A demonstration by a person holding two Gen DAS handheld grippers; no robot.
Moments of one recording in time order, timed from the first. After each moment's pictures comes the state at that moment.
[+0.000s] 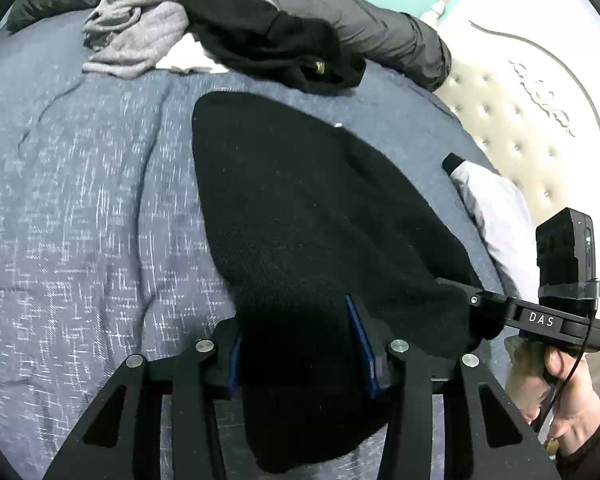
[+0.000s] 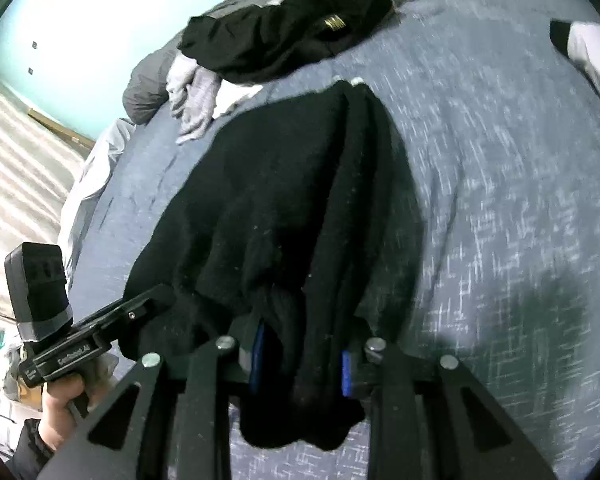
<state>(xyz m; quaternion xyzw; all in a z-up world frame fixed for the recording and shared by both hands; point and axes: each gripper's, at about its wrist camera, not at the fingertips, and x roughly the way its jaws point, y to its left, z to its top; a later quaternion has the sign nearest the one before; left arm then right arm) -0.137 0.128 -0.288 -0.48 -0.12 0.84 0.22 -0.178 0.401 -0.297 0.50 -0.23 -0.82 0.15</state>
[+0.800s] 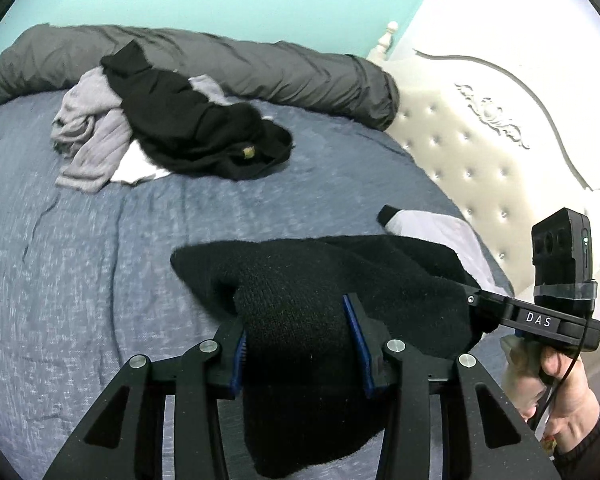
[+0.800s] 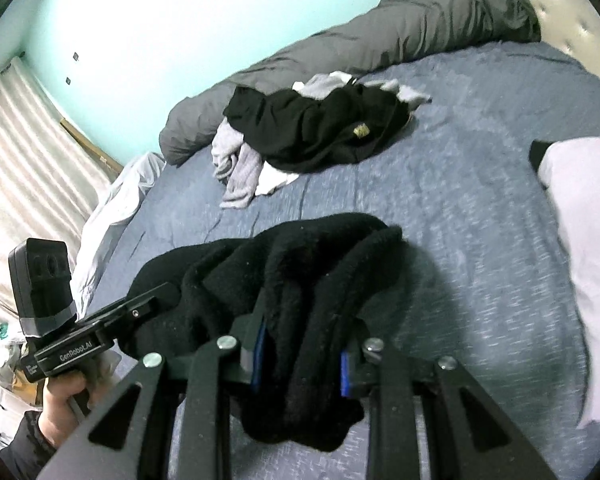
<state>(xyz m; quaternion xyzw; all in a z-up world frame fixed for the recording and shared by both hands) -0.134 0.198 -0.160 -0.40 -0.10 0.87 0.26 -0.153 0.450 -0.163 0.42 -0.20 -0.87 0.16</state>
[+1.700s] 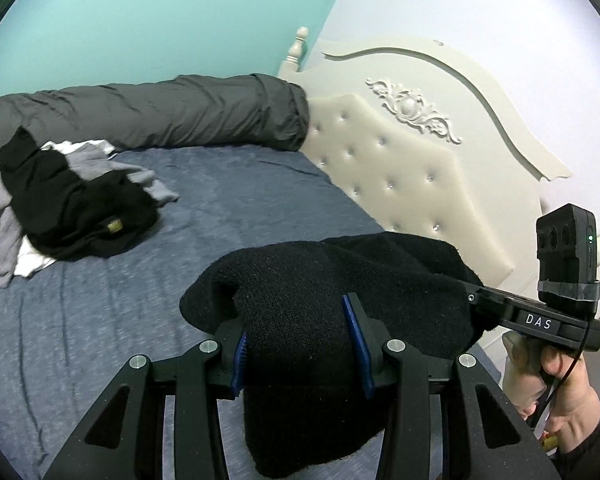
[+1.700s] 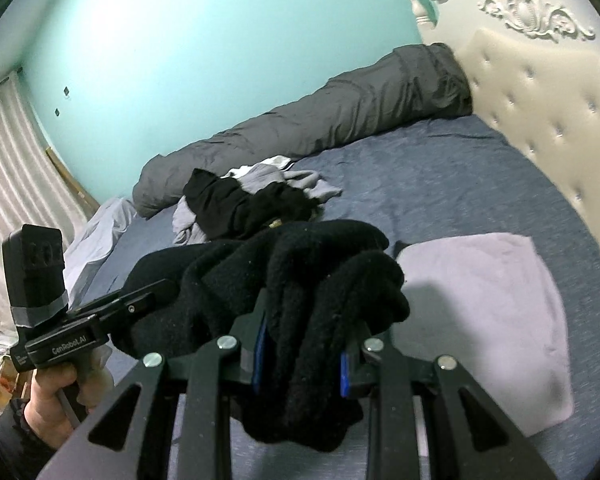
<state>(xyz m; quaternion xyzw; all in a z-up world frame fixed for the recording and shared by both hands) -0.146 0.412 -0.061 -0.36 -0.07 0.87 0.33 -0.111 0.648 -0.048 0.36 -0.17 -0.91 0.09</state>
